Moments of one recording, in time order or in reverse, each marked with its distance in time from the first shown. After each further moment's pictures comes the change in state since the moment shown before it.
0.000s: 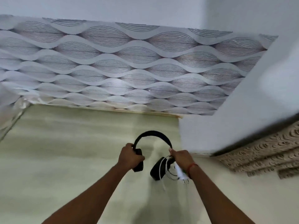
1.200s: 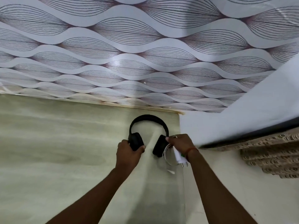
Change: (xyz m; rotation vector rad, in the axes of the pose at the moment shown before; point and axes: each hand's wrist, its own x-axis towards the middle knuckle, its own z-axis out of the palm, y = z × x) left_hand 0.081 -0.003 0.057 -0.102 0.183 0.014; right_hand 0.112 -0.031 -0.015 -0.051 -0.034 -0.025
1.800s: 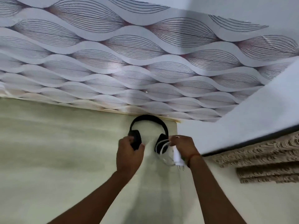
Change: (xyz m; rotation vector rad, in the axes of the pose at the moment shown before) left_hand -0.016 0.036 -0.016 -0.075 0.183 0.195; right_hand -0.021 -0.024 -0.011 0.283 0.104 -0.019
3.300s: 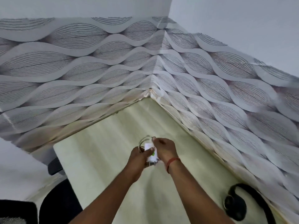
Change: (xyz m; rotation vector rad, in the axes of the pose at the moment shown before) left_hand 0.012 -0.180 -0.306 -1.106 0.178 -0.384; right_hand -0.195 -0.119 0.431 -0.411 -0.569 -0.511
